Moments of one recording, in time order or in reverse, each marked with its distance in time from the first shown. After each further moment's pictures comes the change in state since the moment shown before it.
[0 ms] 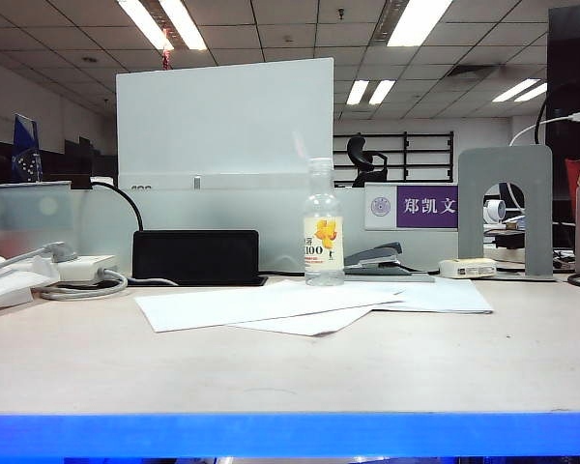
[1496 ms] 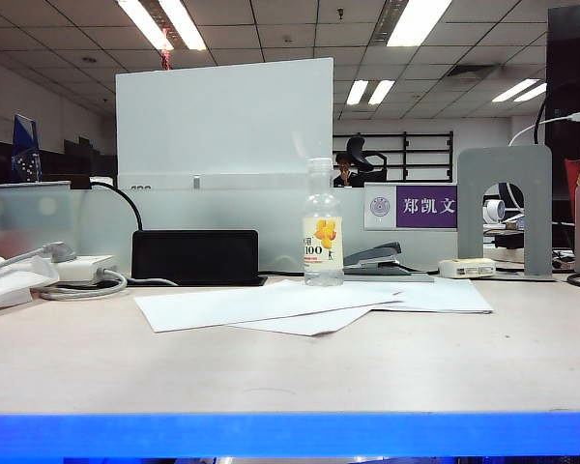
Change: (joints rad) left arm 0.000 0.328 -0.008 -0.283 0.171 0.173; right arm -1.049 -0.441 0.023 -0.298 -0.418 -0.333
